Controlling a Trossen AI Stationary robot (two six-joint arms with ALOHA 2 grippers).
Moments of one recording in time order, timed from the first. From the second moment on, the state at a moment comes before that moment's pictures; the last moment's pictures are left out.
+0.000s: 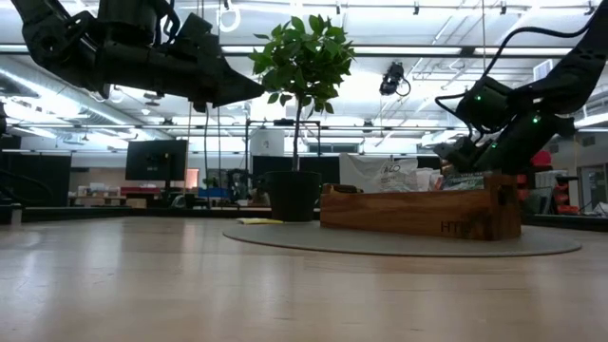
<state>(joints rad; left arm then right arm) 0.11 1.30 0.35 0.97 -0.29 0.04 -0.60 1.26 0.25 0.16 -0.06 0.84</state>
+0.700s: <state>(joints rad) 0.11 1.30 0.35 0.97 -0.29 0.05 -0.51 1.29 0.31 0.09 0.12 0.36</state>
